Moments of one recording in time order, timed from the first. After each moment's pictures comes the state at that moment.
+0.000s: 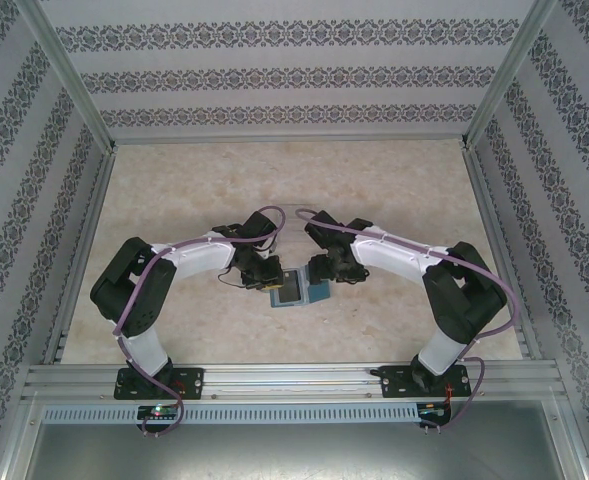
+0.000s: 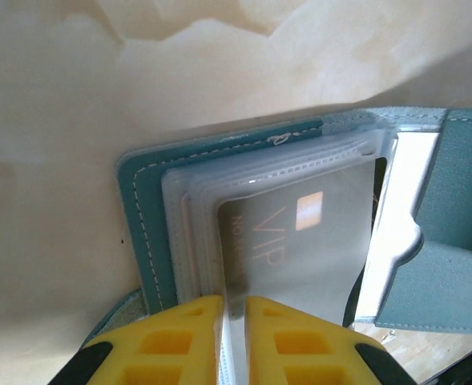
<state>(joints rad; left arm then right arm) -0.60 1.76 1.02 -0.53 0.39 -0.75 0.69 1.68 1.07 -0.83 0.07 0.62</state>
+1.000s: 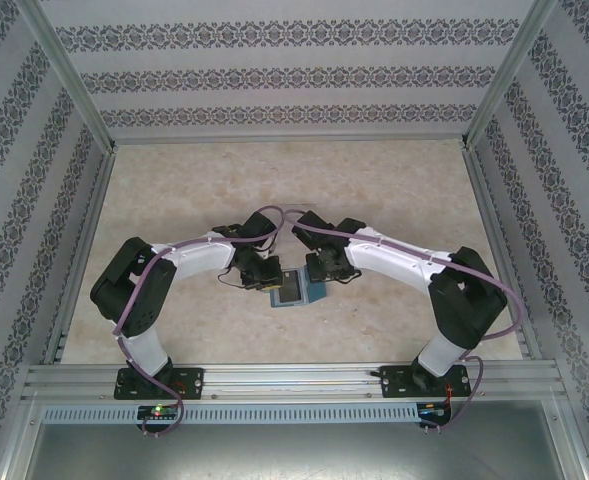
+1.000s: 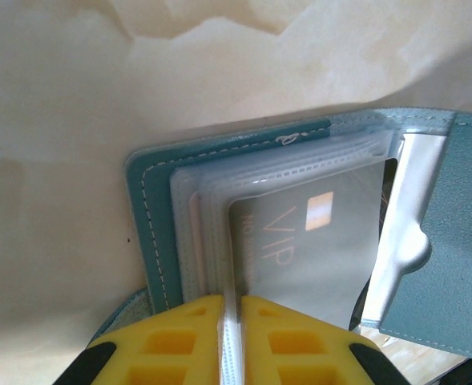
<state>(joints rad) -0.60 1.76 1.01 -0.53 0.38 -0.75 0.77 1.65 1.15 -0.87 0.10 0.64</state>
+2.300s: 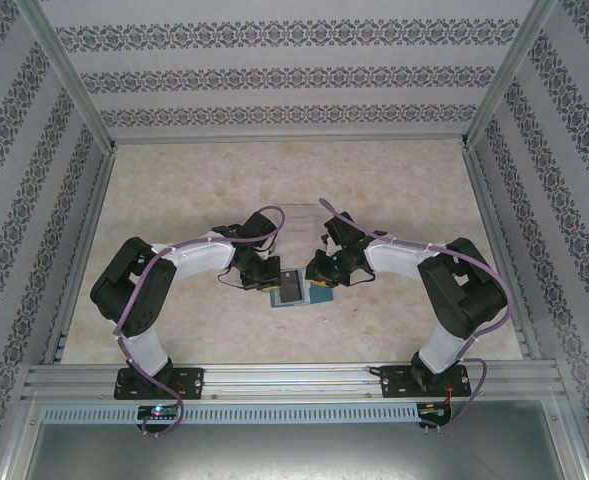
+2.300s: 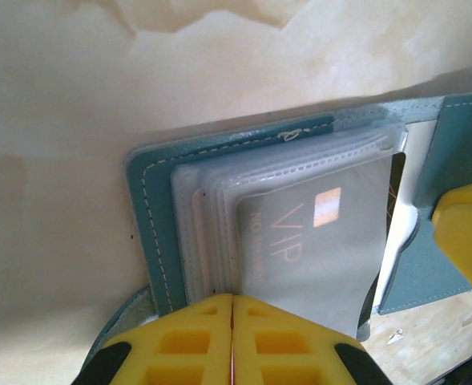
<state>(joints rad) -0.60 1.76 1.01 -0.54 0.38 -0.74 0.55 1.69 0.86 -0.32 -0.50 0.81</state>
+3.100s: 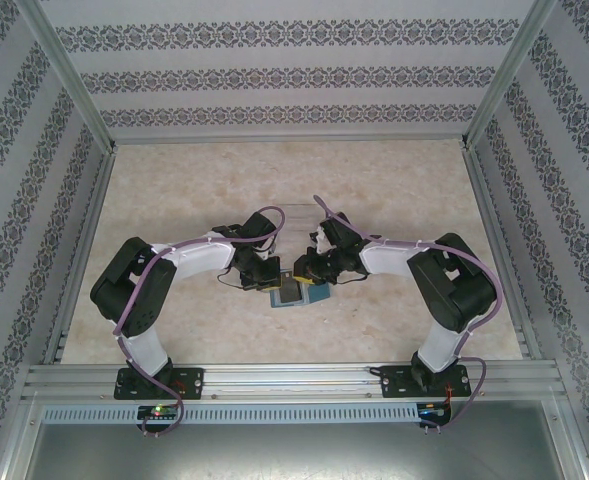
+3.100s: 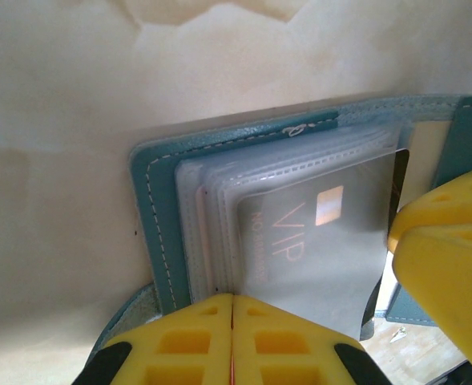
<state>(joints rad) -0.60 1.76 1.01 -0.54 0.38 -0.74 0.57 1.75 0.84 -0.10 -0.64 0.87</state>
